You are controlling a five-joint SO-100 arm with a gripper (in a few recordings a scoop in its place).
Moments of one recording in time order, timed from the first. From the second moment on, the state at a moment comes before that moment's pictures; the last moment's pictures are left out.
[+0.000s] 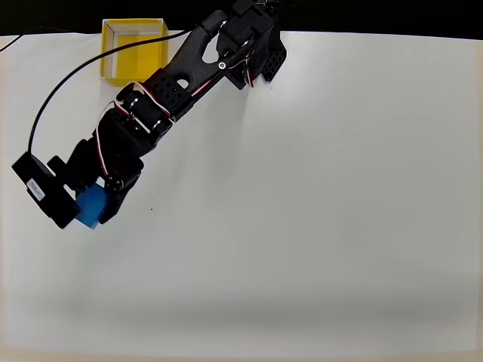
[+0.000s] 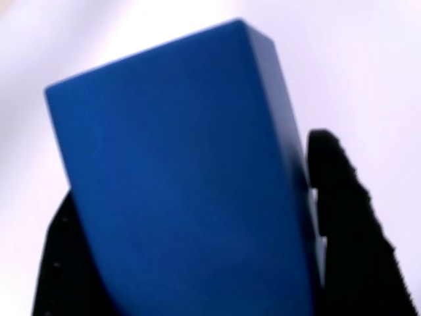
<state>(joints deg) 47.0 105.9 92.3 43.6 -91.1</state>
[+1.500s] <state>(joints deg) 93.8 131.0 136.8 49.8 -87.2</state>
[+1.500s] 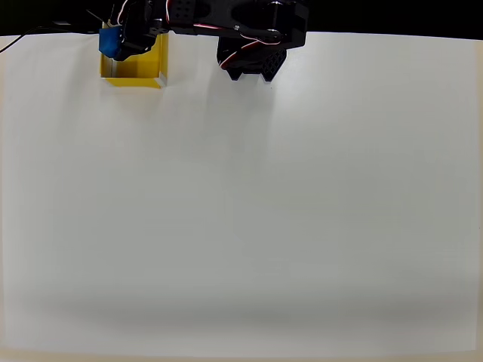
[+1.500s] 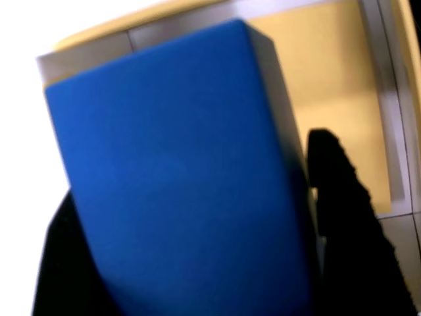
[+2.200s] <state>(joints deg) 94.7 136.8 152.8 41.8 -87.7</state>
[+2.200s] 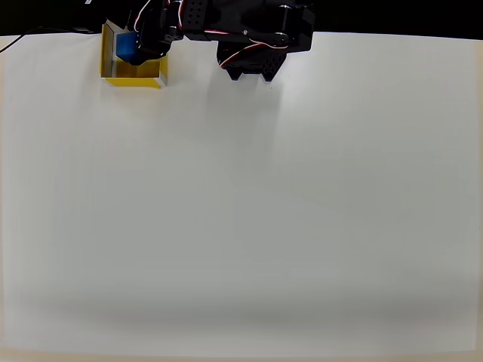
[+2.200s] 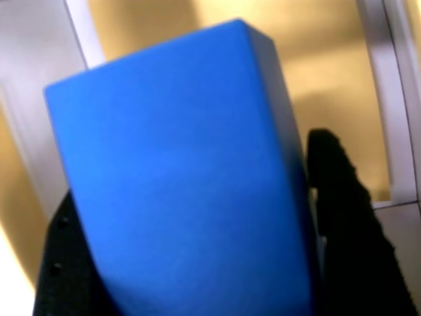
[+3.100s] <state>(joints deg) 95.0 139.1 149.0 50.9 -91.6</state>
